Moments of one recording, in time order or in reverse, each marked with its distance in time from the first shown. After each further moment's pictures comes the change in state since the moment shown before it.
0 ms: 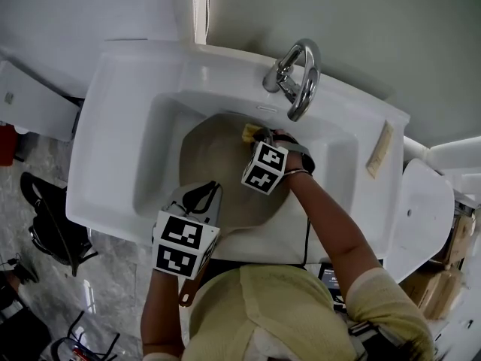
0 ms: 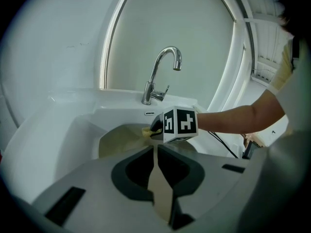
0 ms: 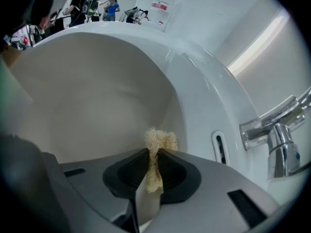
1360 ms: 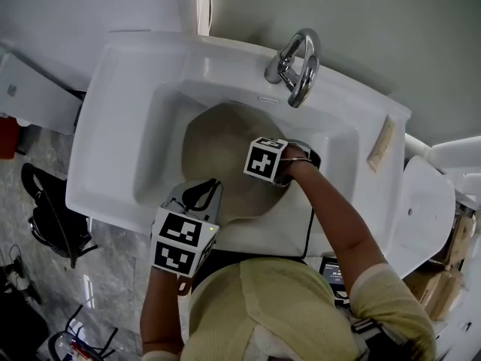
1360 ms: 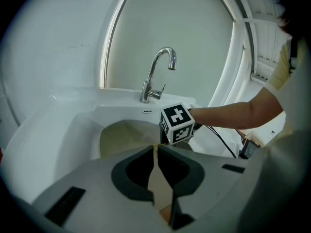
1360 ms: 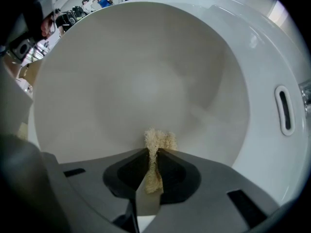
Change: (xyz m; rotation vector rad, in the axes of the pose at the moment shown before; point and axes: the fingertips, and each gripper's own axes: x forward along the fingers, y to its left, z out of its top) left arm -0.011 -0.012 -0.011 -0.002 0.001 -0.001; right arm -0.011 0.085 -0.050 0.001 0.265 0.494
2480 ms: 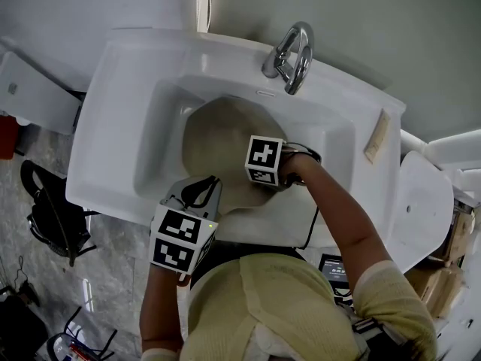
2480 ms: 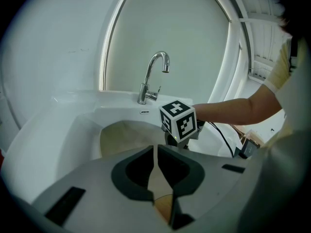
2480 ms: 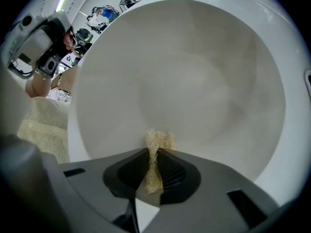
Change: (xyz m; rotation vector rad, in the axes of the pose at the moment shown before) left arm -0.014 -0.011 -0.006 0.022 -0.022 -0.006; right arm -0.015 0.078 -0.008 0.023 0.018 0.347
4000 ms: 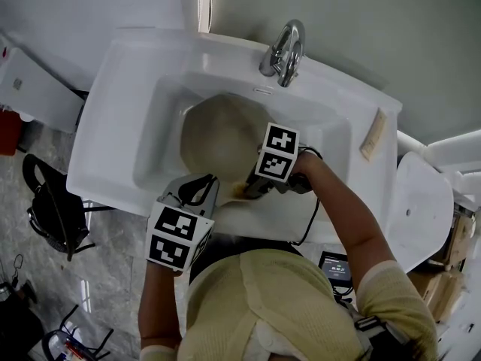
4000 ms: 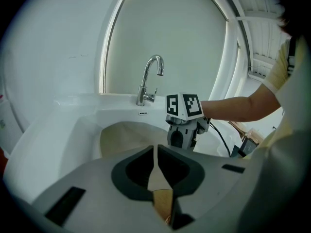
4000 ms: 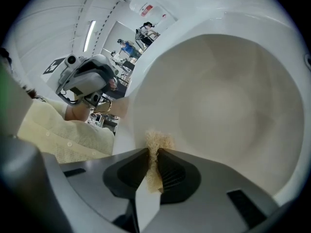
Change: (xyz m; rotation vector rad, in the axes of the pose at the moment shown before) left arm -0.014 -0.014 -0.003 0.018 -0.018 0.018; right arm -0.038 0.069 0.027 -0.002 -0.326 0.315
